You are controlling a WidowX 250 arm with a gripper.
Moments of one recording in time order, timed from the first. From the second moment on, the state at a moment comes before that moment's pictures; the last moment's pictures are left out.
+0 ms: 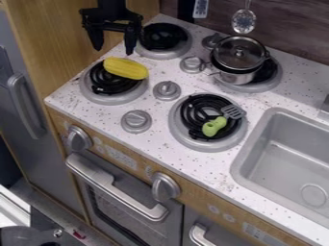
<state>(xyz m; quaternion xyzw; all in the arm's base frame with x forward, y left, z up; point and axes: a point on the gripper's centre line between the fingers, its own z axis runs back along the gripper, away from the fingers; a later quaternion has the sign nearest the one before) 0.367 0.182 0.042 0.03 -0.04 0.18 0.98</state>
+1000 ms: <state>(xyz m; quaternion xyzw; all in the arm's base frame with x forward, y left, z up) 0.368 0.195 0.008 -0.01 -0.04 0.44 0.90</state>
